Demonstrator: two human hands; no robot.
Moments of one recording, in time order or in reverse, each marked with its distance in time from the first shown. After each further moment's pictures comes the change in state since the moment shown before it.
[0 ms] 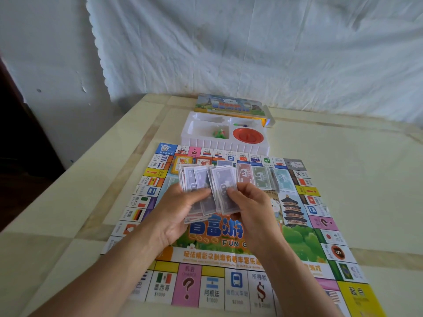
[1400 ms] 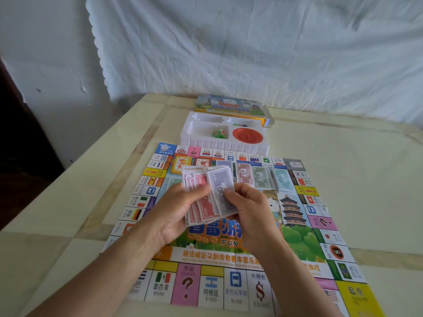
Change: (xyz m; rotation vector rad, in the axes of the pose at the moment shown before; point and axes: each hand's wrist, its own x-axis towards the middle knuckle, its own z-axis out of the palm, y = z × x) left_hand 0.000 0.001 -0.002 -0.006 -0.092 -0.029; right_hand 0.001 0.003 0.000 0.012 -0.051 0.005
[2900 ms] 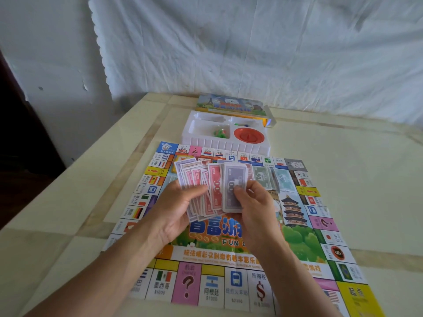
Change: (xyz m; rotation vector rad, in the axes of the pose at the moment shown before) left_hand 0.002 -0.001 -0.002 -0.109 0.008 0.054; right_hand 0.003 0.000 0.000 0.084 0.116 -0.016
